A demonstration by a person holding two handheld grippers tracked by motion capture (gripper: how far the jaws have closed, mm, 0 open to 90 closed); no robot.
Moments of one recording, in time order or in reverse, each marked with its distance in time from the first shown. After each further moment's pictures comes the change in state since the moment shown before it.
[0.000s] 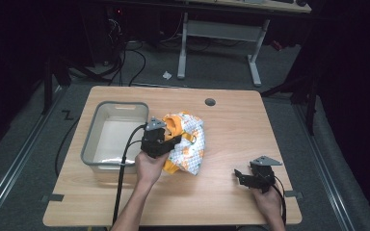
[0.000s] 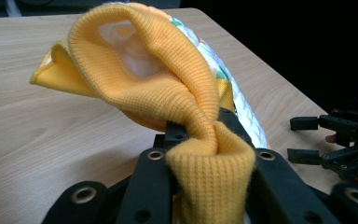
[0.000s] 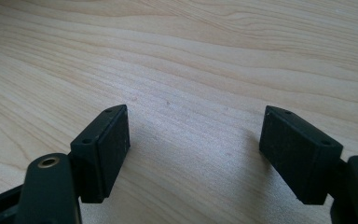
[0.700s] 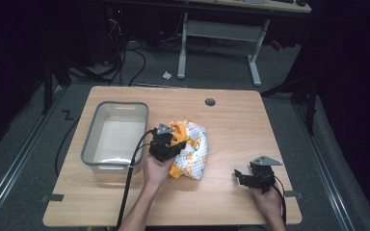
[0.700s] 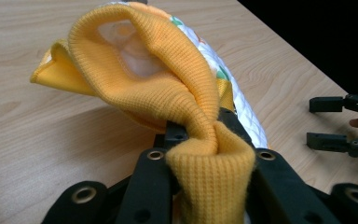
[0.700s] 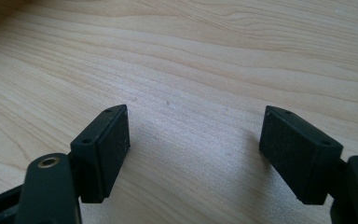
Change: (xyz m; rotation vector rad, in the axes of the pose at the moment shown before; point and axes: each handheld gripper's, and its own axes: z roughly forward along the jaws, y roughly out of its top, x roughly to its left) left arm -0.004 -0.017 0.032 0.063 -0.001 -0.008; right arm 0.000 0.000 0.000 0.000 0.000 0.000
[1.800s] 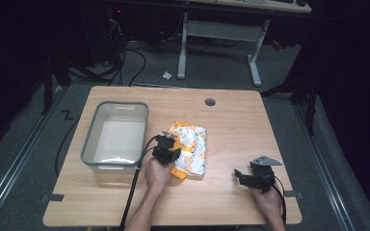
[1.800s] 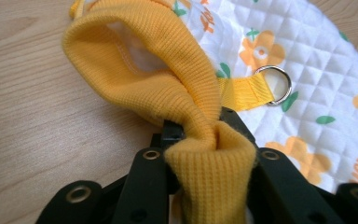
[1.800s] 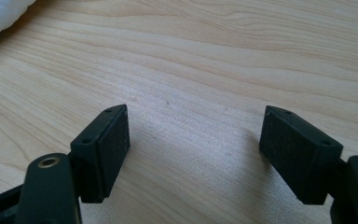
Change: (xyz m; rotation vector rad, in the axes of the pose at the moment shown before) left arm 0.027 -0.036 0.061 0.186 0.195 -0.032; right arm 0.000 0.000 0.000 0.000 0.000 0.001
